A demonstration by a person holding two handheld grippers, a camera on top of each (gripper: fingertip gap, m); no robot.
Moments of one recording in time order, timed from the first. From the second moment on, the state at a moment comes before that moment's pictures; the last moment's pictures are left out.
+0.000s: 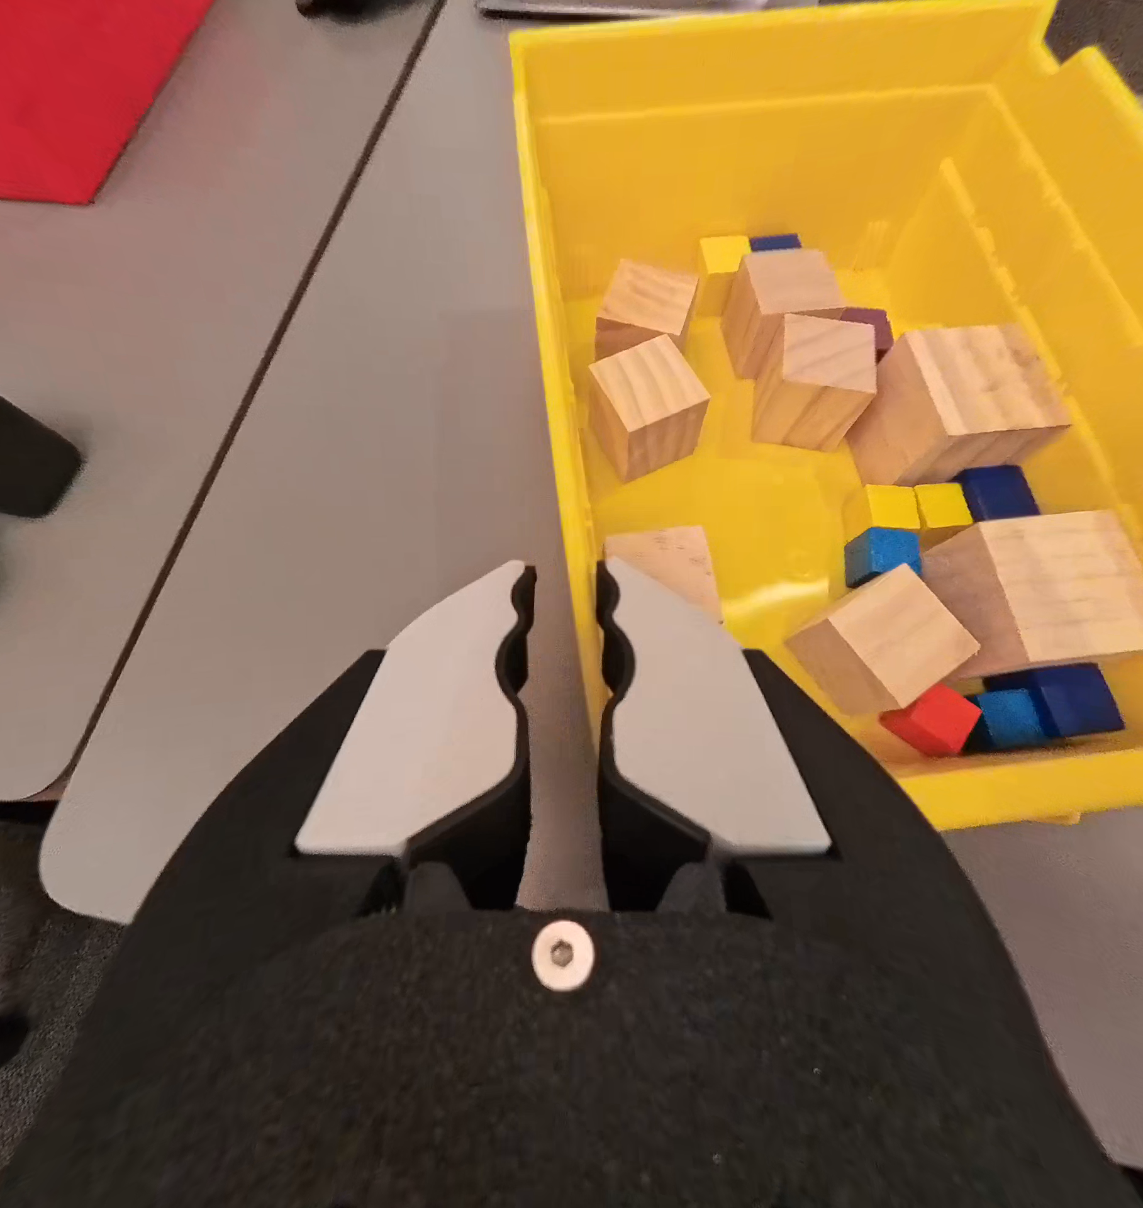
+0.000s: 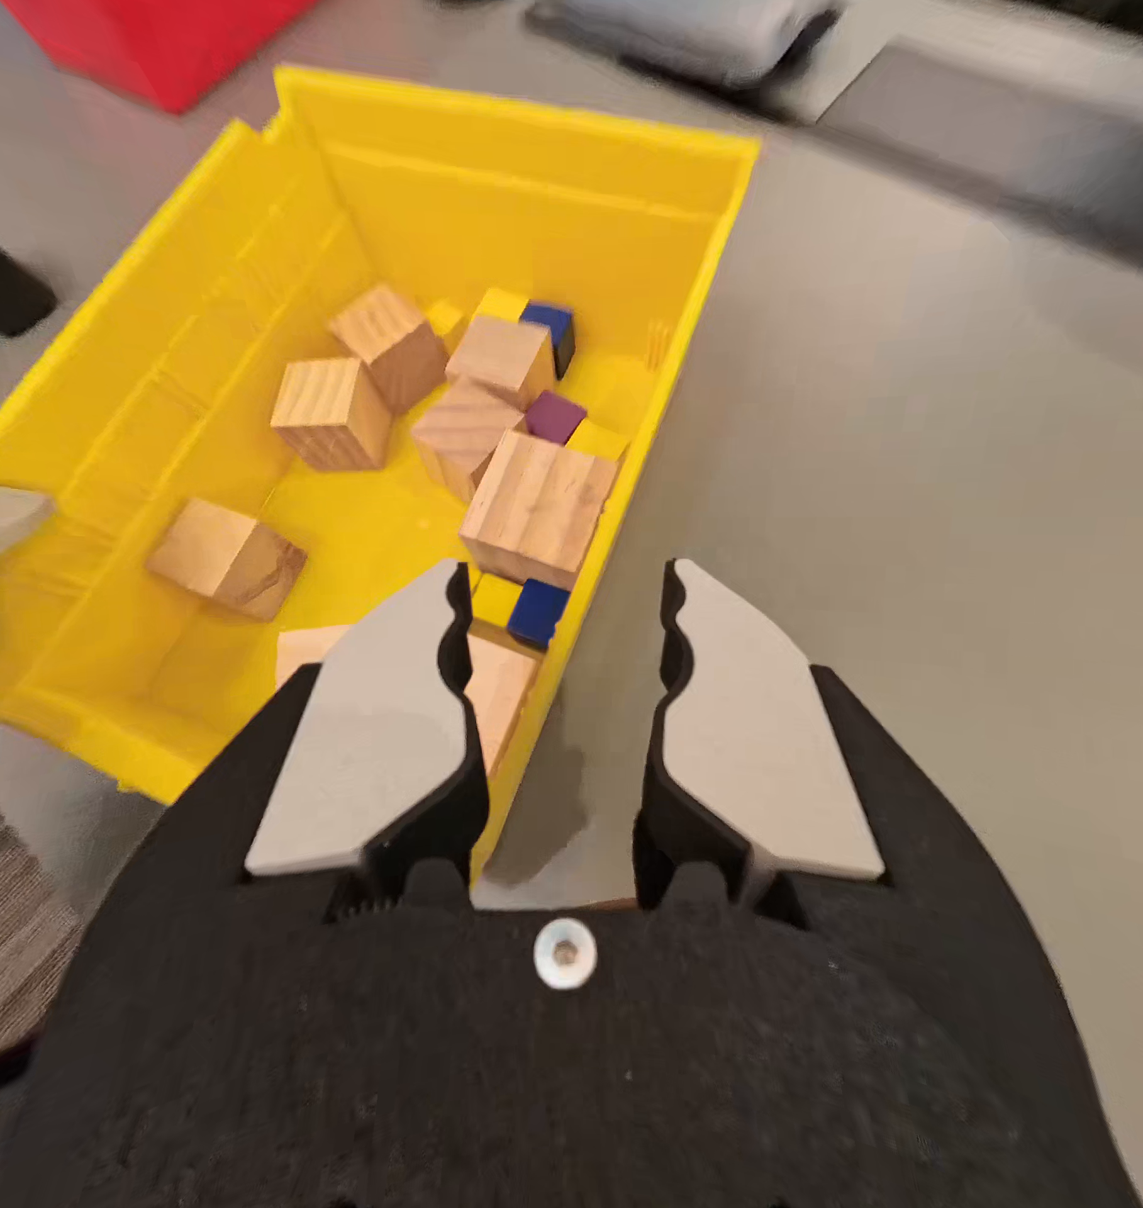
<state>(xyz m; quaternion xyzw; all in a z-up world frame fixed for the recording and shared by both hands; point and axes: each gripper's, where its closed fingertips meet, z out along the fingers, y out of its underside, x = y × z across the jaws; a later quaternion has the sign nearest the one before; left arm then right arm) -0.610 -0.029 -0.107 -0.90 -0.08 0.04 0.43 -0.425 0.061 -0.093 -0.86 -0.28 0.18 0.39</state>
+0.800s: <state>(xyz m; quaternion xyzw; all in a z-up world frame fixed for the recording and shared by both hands) -0.618 0.036 -0.122 -0.97 -0.11 -0.02 0.20 -0.437 0.097 -0.120 -0.95 -0.24 0.09 0.19</state>
